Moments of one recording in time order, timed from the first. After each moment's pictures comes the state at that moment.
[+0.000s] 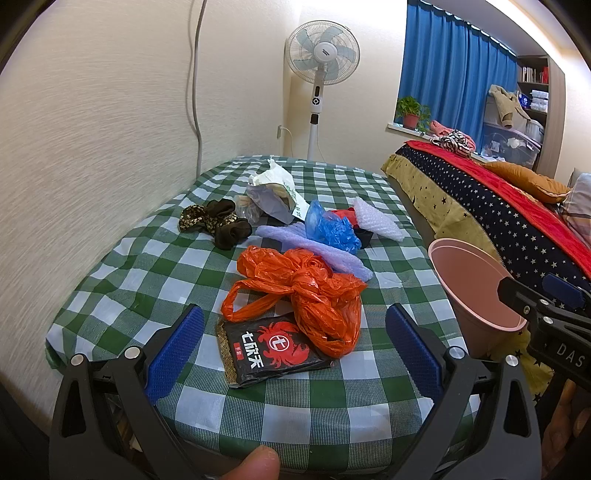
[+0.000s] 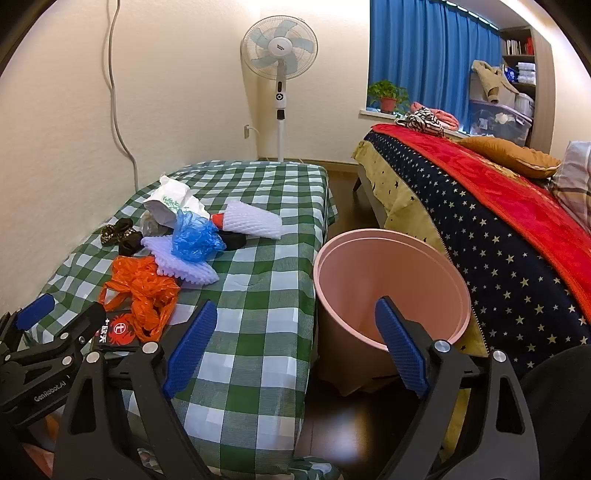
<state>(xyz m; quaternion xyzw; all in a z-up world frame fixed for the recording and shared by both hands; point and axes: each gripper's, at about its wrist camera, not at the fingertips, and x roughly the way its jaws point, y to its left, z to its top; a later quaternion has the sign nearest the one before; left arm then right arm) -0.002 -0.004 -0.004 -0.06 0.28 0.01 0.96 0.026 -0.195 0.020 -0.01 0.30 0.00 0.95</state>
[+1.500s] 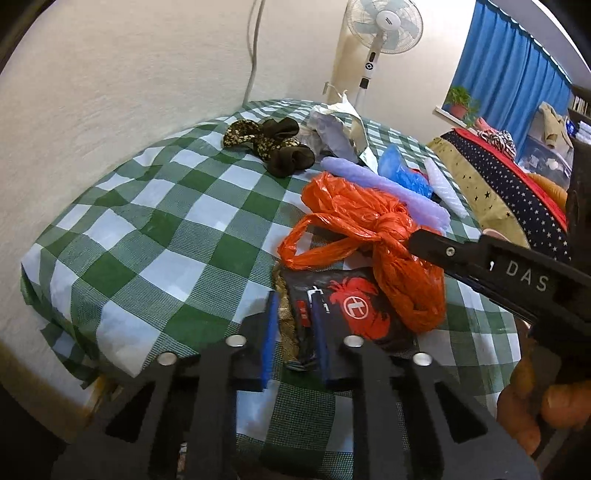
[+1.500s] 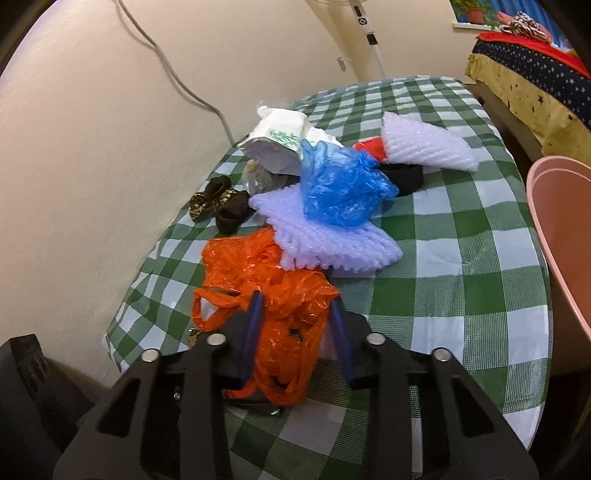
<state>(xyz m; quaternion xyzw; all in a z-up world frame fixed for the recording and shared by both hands) 0.020 0.044 -0.063 -0.15 0.36 0.06 0.92 0.123 -0.106 -0.053 0.12 0.41 0.23 0.88</state>
